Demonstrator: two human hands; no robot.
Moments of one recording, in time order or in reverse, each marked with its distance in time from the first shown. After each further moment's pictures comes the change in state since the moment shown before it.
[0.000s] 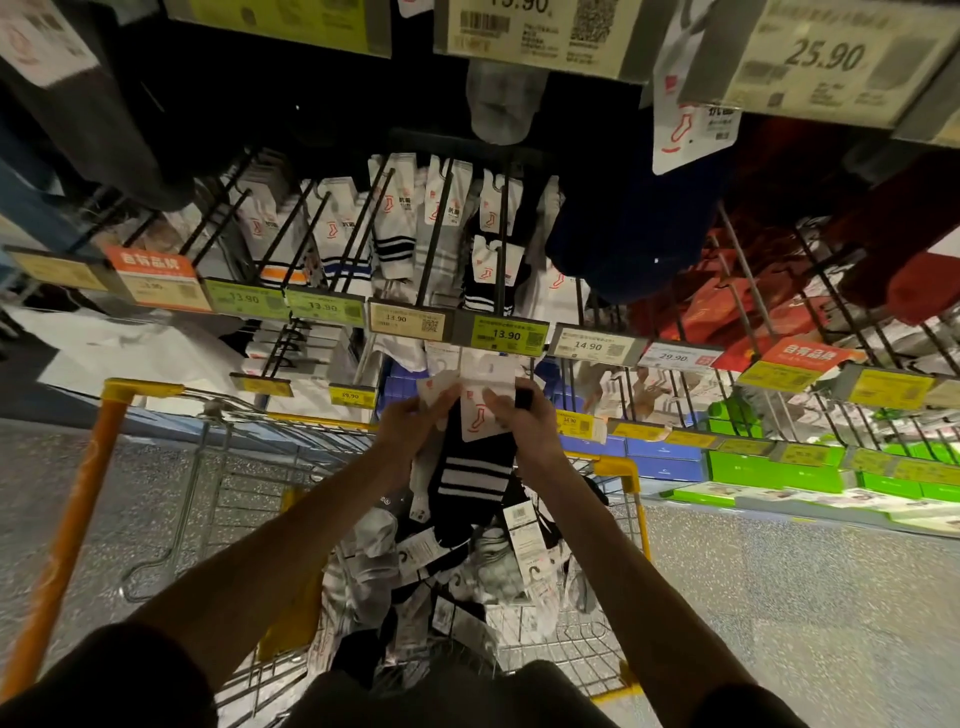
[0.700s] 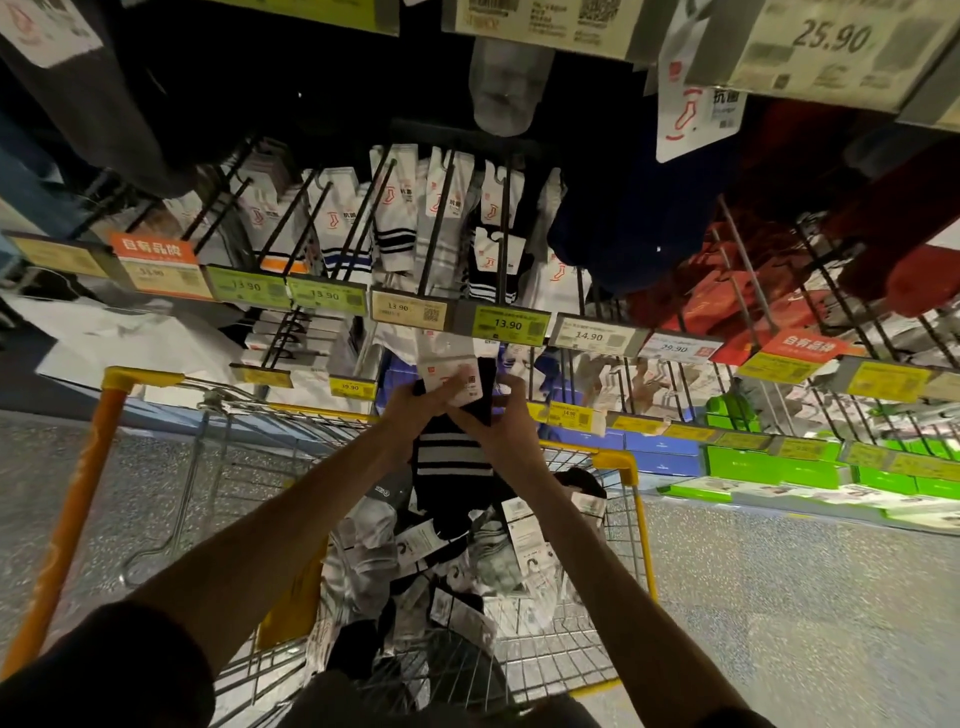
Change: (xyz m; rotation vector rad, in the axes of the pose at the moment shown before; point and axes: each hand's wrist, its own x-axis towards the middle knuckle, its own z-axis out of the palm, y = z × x) left_hand 0.000 0.008 0.000 -0.059 -0.139 0.030; right_hand -0.024 0.008 0.013 -0.634 -0.079 -0.165
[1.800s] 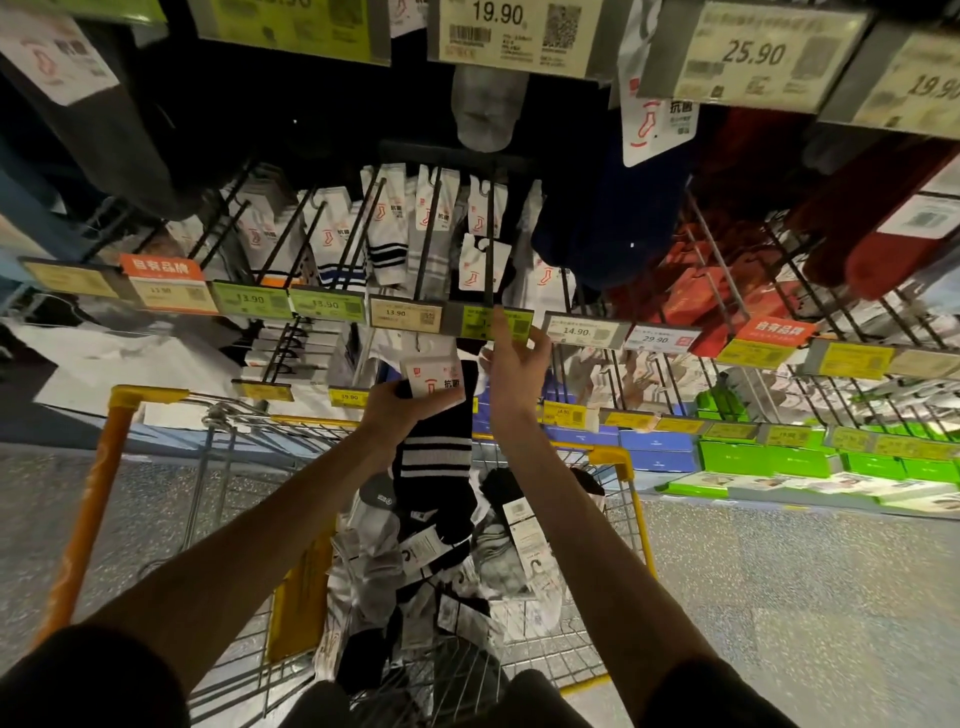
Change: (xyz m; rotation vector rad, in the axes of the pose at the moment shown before) left_hand -0.013 0.003 -0.023 0.121 0.034 0.082; right_hand 0.019 -0.067 0.006 0.565 0.427 0.069
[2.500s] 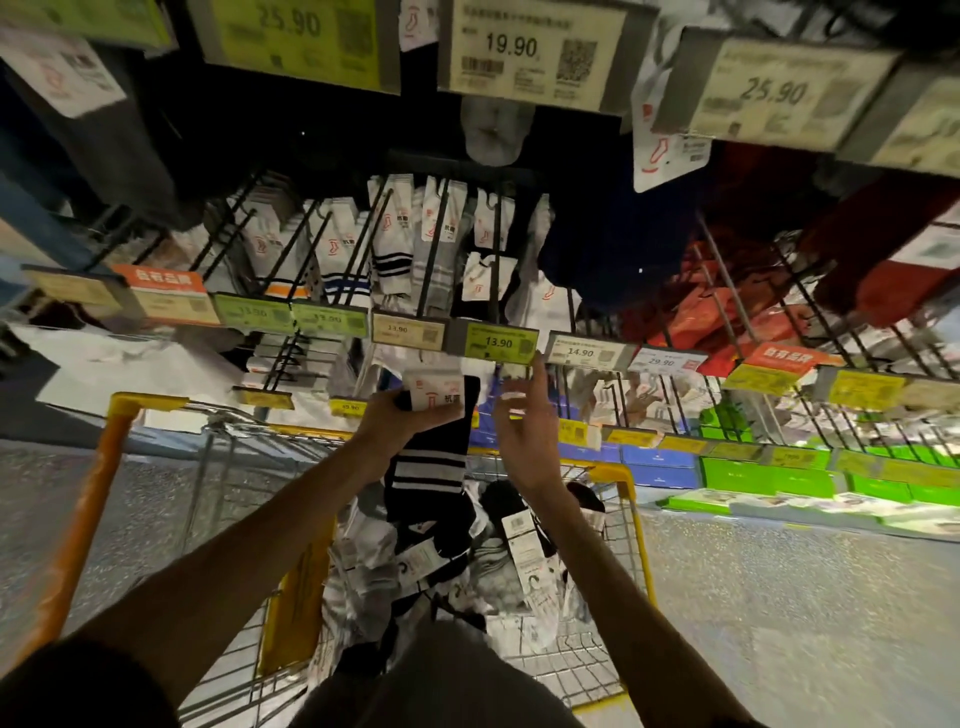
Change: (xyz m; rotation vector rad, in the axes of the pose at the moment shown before) left_hand 0.002 0.011 -0.004 0.025 -0.045 0.034; right_hand 0.003 0.039 -0.056 -0.553 -0.281 -0.504
